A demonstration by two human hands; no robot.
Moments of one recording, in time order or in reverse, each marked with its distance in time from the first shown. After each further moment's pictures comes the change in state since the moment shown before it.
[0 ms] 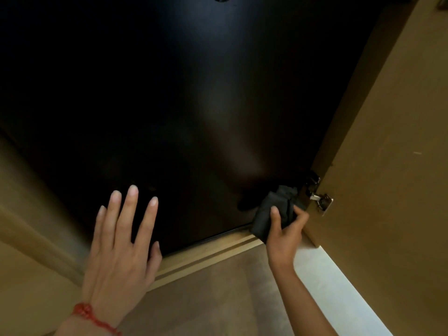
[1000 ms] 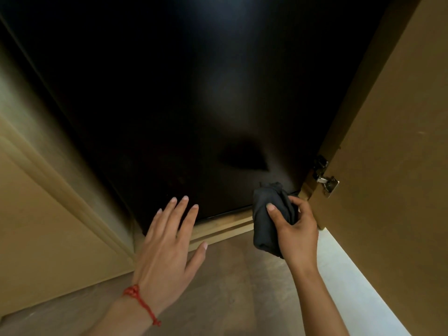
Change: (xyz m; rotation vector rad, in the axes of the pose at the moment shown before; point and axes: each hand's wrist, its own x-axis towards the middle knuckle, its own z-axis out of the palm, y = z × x) left_hand -0.025 0.041 -0.017 -0.241 -0.400 -0.090; right_hand -0.041 -0.052 -0.040 -0.097 -0.244 0.069
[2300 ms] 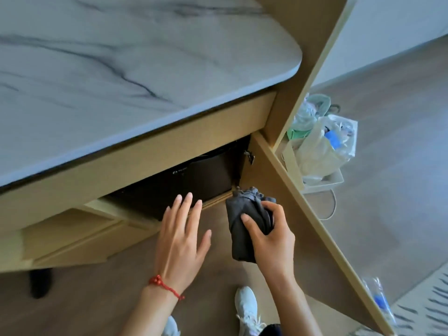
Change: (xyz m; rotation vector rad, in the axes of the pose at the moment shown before) left_hand 0.102 0.180 -0.473 -0.249 -0.178 -0.012; right_hand -0.053 -0.505 -0.206 -0.194 -0.025 0.266
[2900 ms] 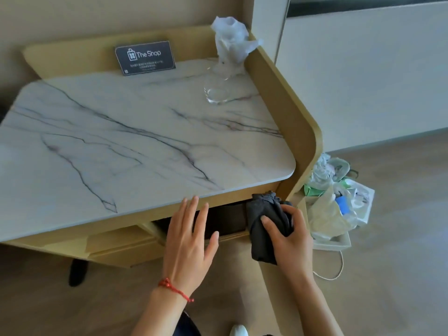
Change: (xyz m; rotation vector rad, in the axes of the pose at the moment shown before) left_hand 0.034 0.068 -0.180 0.056 0.219 -0.160; right_hand 0.012 -0.182 -0.075 0.056 -0.171 -0.171
